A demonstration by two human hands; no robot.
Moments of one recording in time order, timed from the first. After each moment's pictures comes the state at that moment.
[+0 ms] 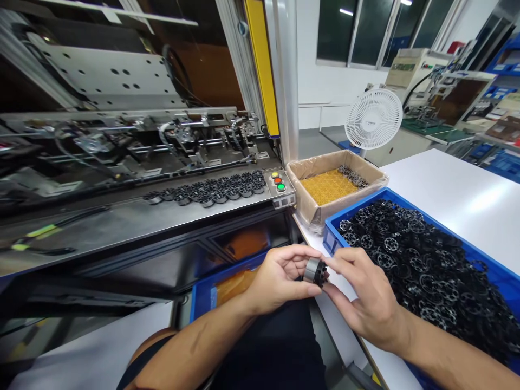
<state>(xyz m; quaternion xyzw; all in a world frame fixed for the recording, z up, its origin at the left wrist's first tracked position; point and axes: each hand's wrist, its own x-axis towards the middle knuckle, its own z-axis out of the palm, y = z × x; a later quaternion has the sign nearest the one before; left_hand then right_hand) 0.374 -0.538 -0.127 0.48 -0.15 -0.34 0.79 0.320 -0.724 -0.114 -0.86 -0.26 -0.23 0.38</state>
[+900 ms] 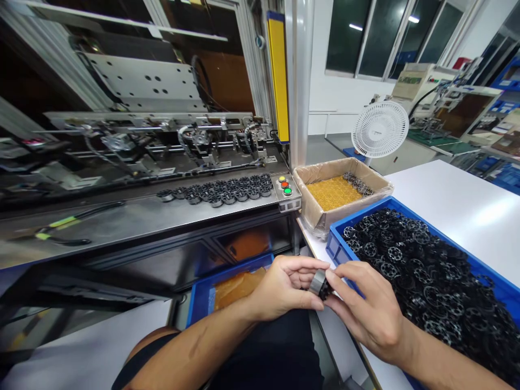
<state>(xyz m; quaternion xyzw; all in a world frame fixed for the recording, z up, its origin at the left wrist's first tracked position) 0.367 -0.533 -0.124 0.46 -0.11 -0.40 0.78 0.316 -0.729 -0.120 -0.86 -0.33 -0.25 0.29</state>
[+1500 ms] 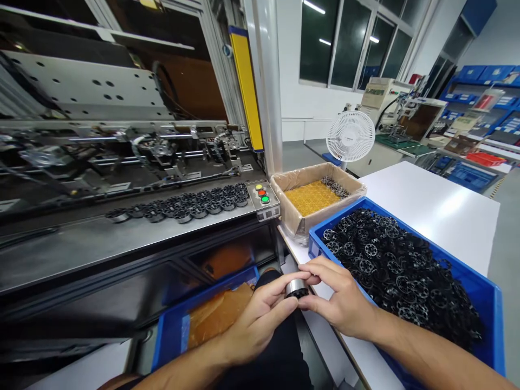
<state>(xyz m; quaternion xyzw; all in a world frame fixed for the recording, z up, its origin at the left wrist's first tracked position) 0.348 -0.526 -0.127 0.55 -0.22 -0.33 0.73 0.325 -0.722 -0.128 -0.82 -0.22 -0.06 0.52</state>
